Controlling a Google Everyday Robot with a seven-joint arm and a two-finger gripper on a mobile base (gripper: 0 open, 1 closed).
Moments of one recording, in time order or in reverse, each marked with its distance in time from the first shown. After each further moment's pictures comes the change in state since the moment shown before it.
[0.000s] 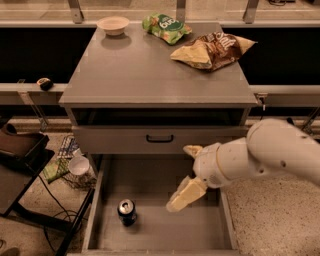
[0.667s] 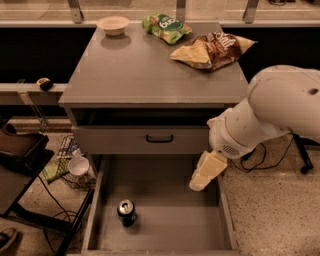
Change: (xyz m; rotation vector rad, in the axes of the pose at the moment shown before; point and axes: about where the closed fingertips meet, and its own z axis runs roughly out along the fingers) arm -0.017 -0.040 -0.084 0.161 0.358 -0.088
